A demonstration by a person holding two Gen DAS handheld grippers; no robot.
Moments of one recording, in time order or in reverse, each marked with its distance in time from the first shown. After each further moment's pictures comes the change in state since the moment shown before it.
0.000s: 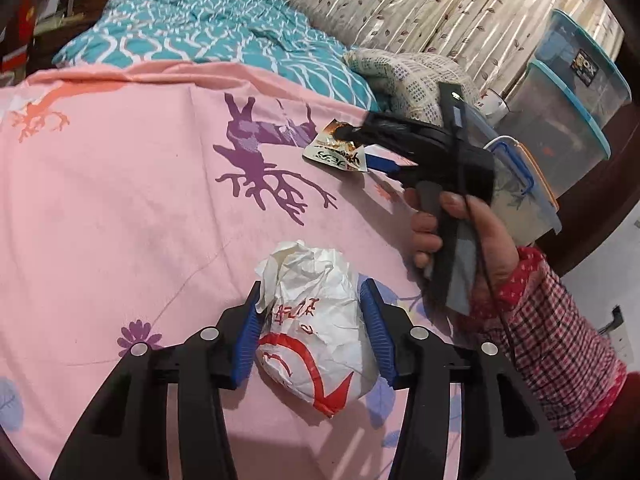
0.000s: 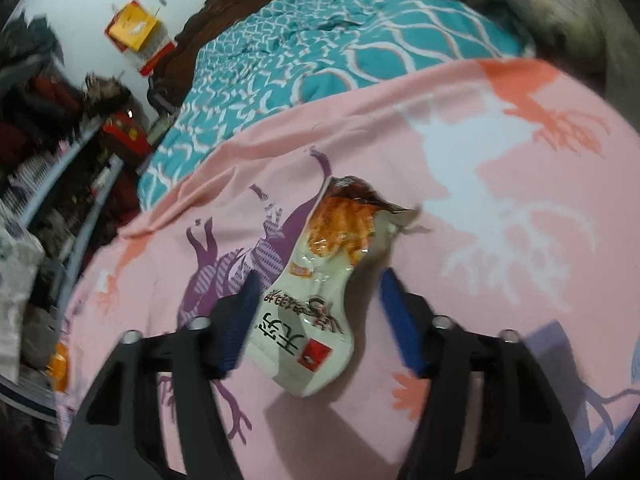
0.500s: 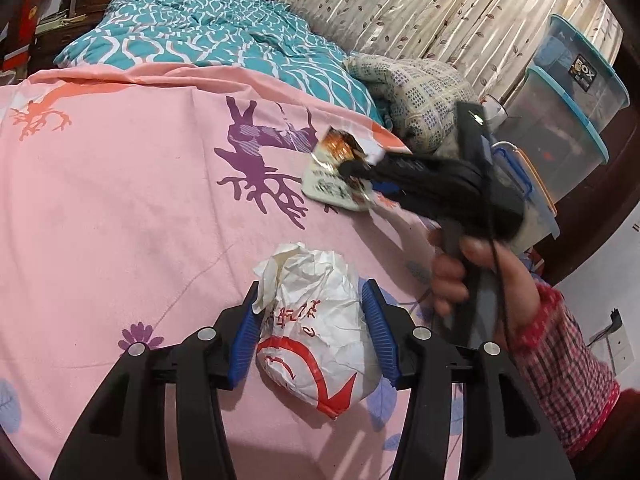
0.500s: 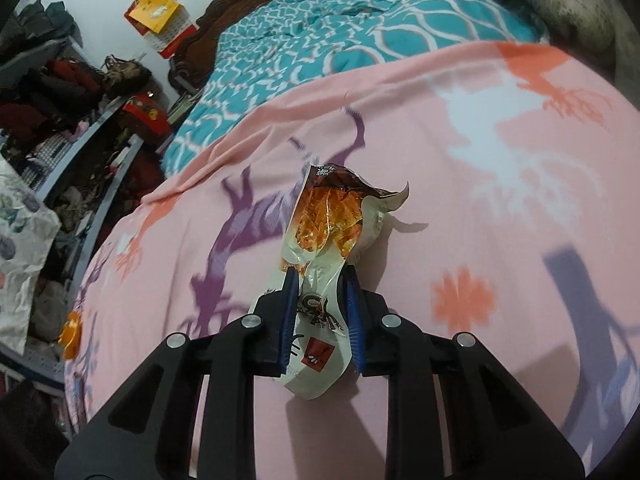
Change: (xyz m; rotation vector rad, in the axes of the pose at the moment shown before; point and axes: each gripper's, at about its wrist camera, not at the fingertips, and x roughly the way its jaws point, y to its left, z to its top) left arm 0.000 0.003 -0.002 -0.017 -0.019 -0.013; right arm -0.026 0.003 -0.040 -0.012 0.063 0.102
